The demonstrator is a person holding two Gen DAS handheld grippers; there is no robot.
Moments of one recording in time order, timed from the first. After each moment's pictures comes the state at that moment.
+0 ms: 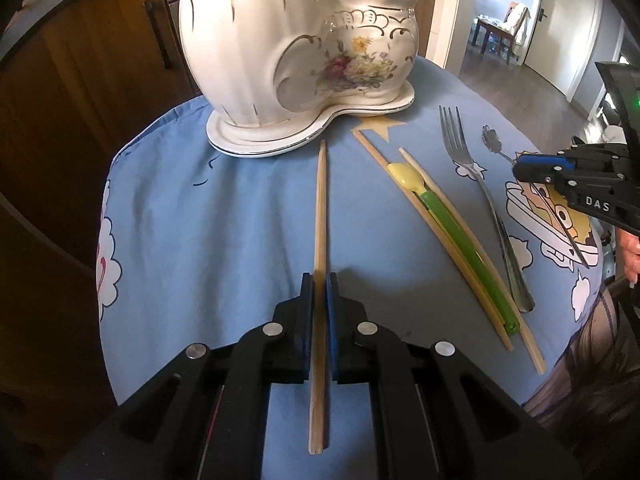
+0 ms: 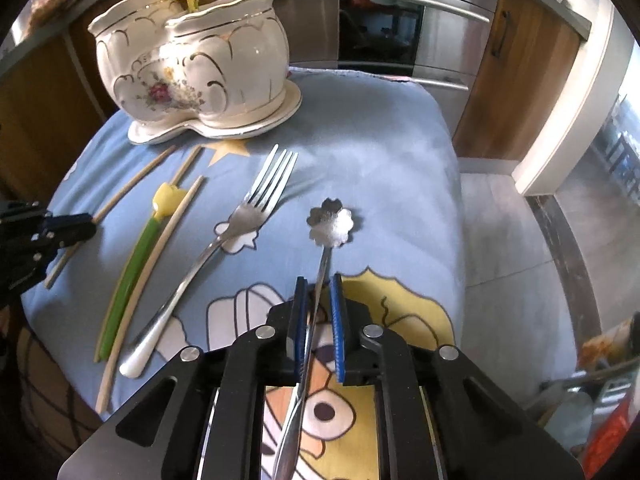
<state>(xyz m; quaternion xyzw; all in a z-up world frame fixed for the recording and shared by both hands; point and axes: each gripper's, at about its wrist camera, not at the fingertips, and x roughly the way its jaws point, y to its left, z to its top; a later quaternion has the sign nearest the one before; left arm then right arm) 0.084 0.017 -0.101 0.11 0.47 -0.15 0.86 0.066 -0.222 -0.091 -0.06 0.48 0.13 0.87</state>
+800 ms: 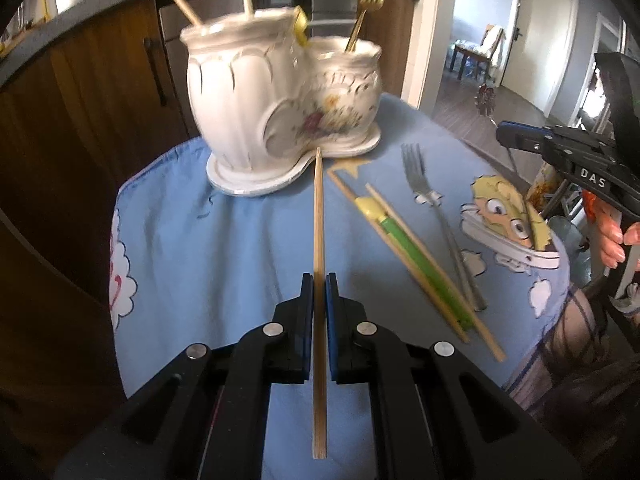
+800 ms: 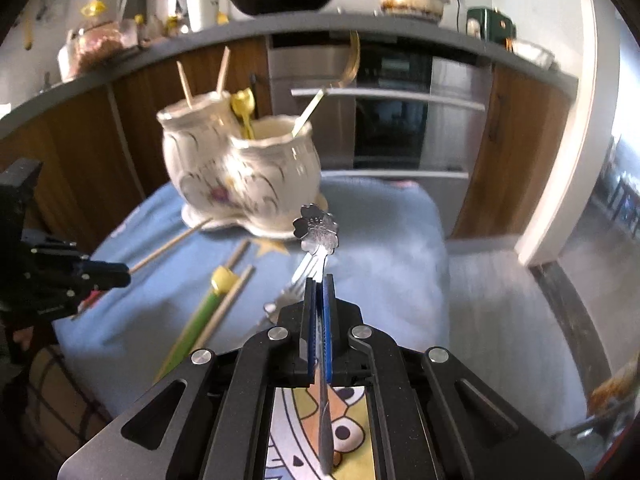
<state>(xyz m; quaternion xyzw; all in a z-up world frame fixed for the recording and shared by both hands) 0.045 0.034 -0.064 0.09 0.41 -0.20 0.88 0.024 -0.222 -0.028 -0.04 0.32 0.17 0.93</state>
